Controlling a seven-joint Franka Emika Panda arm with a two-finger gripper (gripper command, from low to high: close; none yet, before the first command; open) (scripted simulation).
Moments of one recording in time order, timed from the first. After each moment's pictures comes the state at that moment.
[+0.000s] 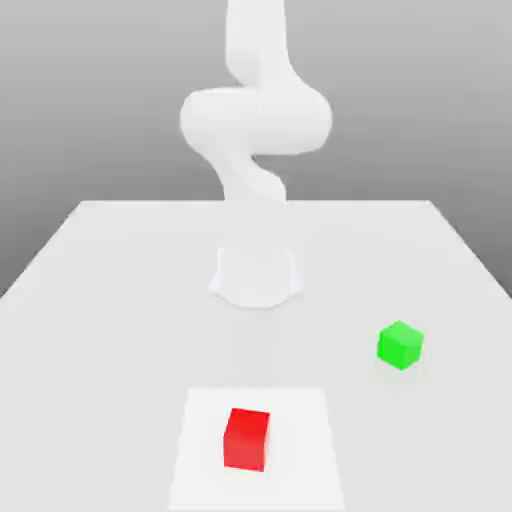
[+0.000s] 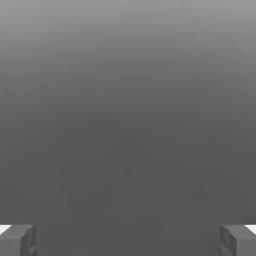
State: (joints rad) arm -0.01 -0.71 0.01 -2.34 0.00 2.35 0.82
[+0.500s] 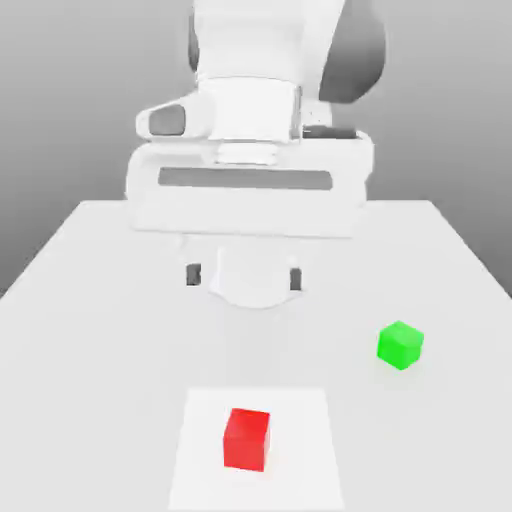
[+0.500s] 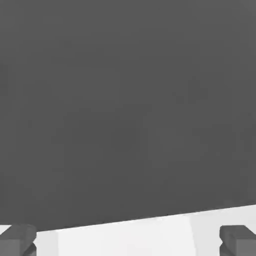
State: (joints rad) arm -0.05 -0.16 0.03 -2.56 -0.02 2.62 0.92
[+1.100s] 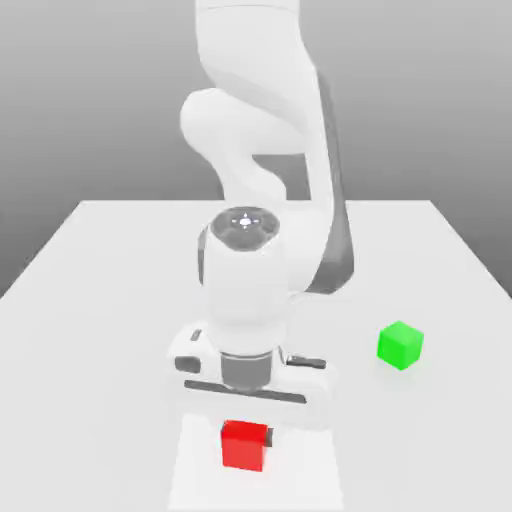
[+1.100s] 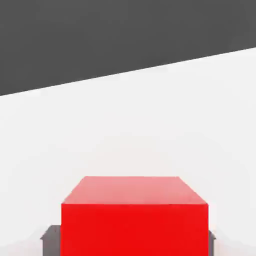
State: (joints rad) arm -0.05 0.30 0.02 -2.63 -0.02 2.93 0.96
